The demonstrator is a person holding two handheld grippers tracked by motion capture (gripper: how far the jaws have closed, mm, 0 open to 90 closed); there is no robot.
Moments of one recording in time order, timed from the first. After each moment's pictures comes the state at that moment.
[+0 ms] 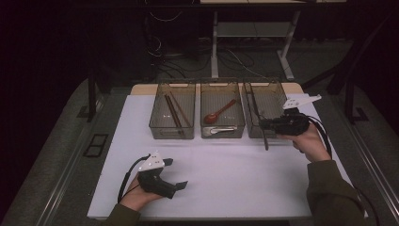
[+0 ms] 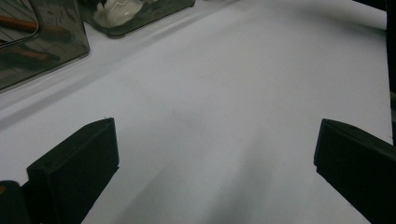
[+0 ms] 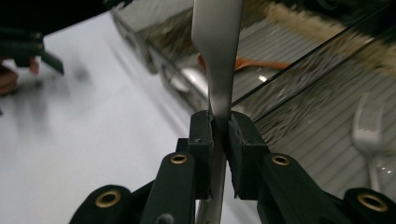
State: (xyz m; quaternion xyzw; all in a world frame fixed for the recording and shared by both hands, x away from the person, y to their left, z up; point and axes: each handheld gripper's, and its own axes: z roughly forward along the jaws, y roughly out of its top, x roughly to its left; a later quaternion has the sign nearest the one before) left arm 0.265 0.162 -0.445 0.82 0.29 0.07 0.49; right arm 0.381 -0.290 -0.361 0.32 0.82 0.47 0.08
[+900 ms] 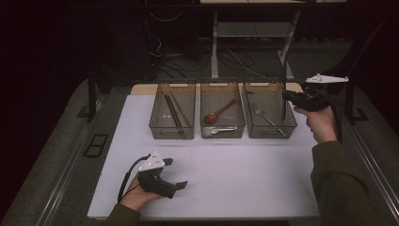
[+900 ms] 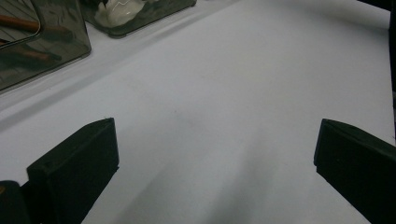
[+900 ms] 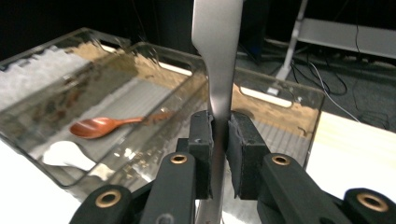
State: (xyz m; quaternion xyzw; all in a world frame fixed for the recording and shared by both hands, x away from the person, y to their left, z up) left arm 0.266 0.162 -0.445 0.82 0.29 0.07 0.48; right arm 0.425 -0.340 -0.332 0.45 0.73 0.46 0.22
